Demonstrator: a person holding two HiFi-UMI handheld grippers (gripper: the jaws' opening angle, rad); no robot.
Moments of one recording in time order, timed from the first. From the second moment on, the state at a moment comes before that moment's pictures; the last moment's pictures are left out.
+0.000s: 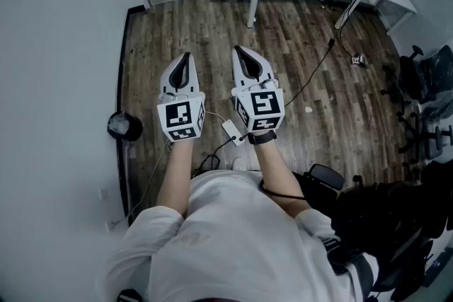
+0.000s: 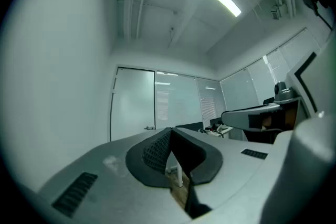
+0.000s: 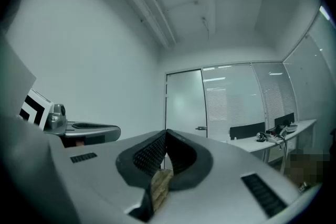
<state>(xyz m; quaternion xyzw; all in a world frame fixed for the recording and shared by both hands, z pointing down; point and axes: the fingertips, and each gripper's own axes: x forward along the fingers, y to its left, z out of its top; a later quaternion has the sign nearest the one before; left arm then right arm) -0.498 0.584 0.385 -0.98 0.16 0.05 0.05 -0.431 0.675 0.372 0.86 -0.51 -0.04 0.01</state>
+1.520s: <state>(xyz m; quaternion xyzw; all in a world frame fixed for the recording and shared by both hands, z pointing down) -0.236 0.366 0.372 -0.99 0.09 0.07 -0.02 -0.171 0.449 0.394 0.84 -0.54 0.00 0.02</state>
